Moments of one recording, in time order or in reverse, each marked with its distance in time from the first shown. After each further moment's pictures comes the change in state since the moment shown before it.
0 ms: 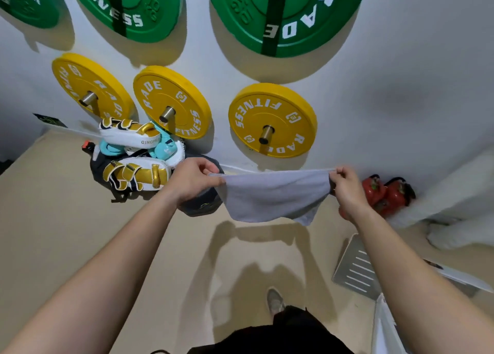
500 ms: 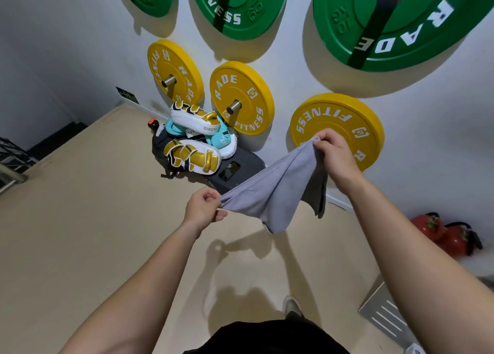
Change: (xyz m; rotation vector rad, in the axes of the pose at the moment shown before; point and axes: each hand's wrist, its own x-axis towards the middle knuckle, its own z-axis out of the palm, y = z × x) left_hand -0.094 -0.162 -0.009 -0.627 0.322 -0.390; right_hand -0.079 -0.123 0.156 0.010 -0.432 -0.400
